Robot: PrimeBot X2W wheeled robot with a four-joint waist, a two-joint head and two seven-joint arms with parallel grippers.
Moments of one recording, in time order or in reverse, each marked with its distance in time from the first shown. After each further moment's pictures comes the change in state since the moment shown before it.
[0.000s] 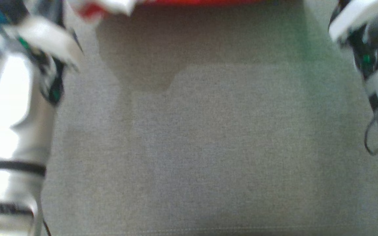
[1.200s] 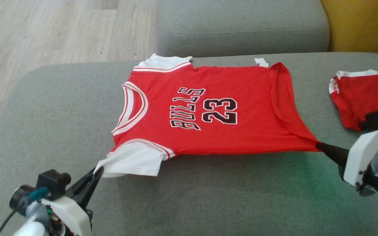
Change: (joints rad) left arm 0.882 0.351 -0.326 -0.570 -0.280 0.034 0.126; right arm 0.716 -0.397 0.230 -0.523 0.394 0.000 0.415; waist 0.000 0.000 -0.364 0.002
